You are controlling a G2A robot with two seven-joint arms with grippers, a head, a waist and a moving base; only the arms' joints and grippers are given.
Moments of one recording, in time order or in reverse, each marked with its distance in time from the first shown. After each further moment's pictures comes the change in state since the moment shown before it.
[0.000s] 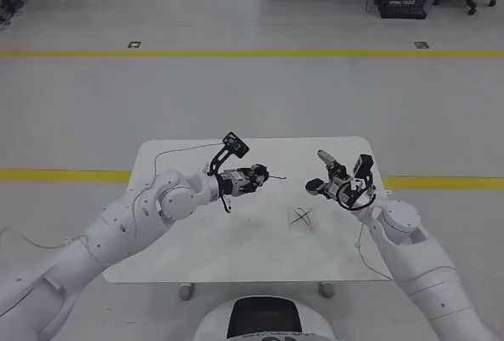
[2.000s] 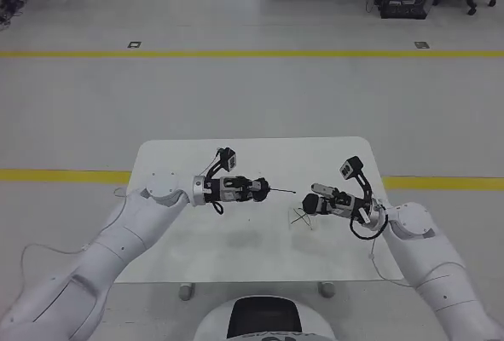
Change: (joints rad) left arm 0.101 -0.170 -0.244 0.347 -1.034 0.098 -0.796; right arm 0.059 0.023 0.007 0.164 -0.093 -0.397 0.670
